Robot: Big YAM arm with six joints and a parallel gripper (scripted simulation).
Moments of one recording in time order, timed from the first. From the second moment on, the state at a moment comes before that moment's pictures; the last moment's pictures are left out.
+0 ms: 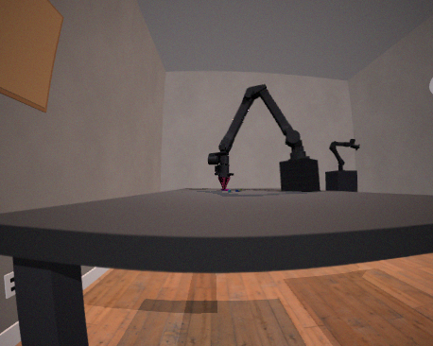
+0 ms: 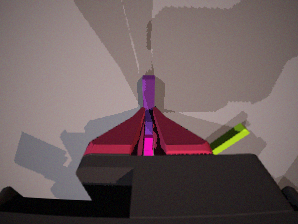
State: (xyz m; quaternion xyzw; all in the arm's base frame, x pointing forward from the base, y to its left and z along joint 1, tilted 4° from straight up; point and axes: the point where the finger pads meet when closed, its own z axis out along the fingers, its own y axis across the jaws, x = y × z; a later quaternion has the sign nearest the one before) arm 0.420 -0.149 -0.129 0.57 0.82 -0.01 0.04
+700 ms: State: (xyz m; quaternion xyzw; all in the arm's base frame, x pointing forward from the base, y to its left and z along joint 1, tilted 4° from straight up) arm 0.420 -0.149 -0.129 0.57 0.82 -0.01 0.04
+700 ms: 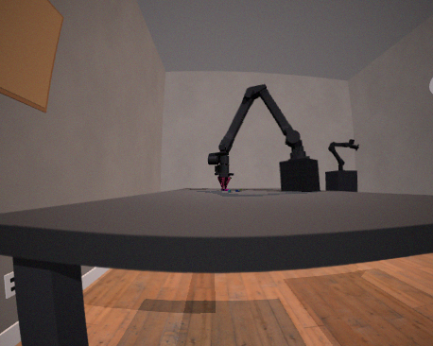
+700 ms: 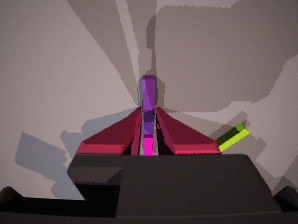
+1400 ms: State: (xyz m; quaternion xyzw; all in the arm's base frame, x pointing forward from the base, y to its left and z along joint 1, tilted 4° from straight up) arm 0.420 -0.149 -0.129 0.57 0.82 -0.01 0.04
